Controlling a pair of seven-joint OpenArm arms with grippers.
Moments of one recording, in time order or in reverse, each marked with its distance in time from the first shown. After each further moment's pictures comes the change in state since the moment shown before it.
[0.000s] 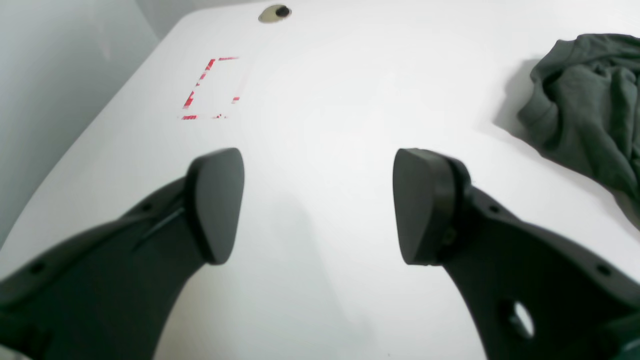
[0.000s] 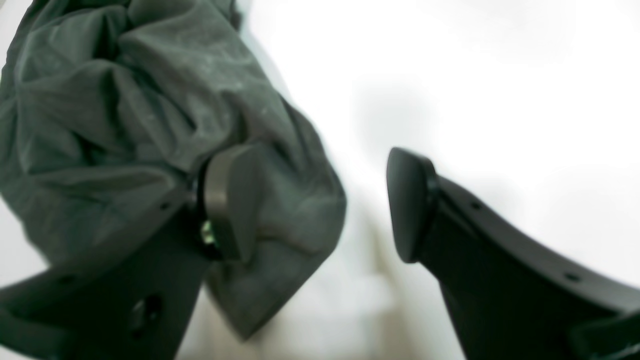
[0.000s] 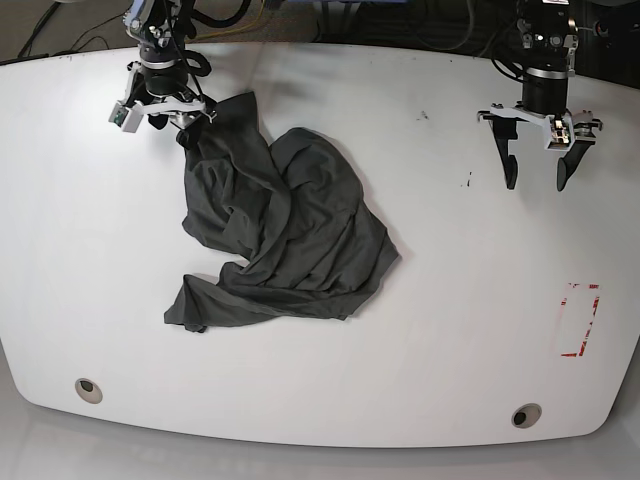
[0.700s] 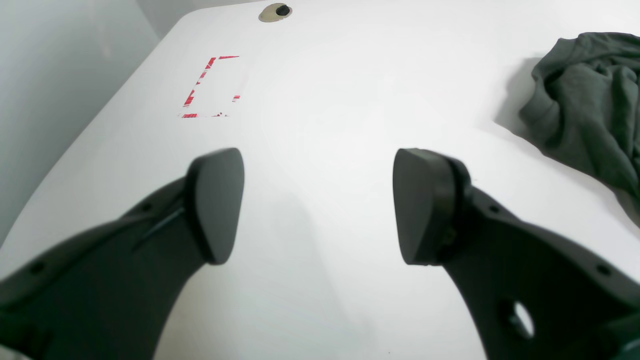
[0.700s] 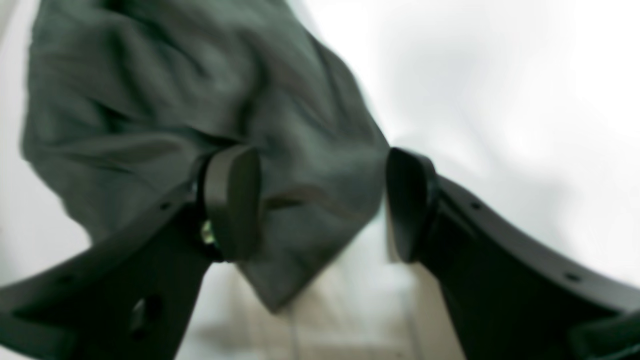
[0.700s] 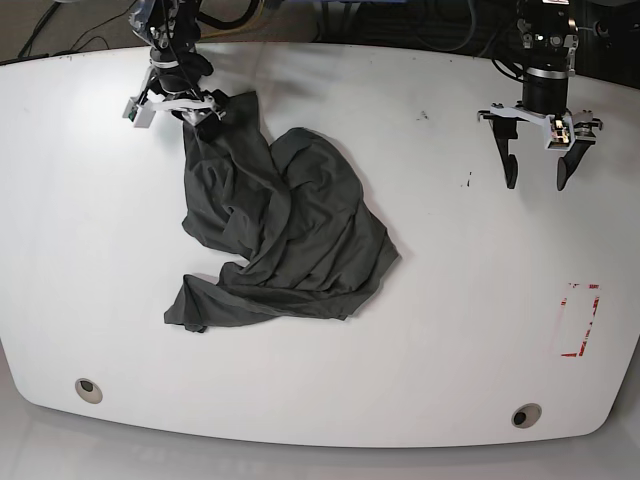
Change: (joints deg) left arm 0.2 0.0 0.0 0.0 0.0 0.0 0.0; right arm 0.7 -0.2 -0.2 -3.6 7.4 0.2 -4.1
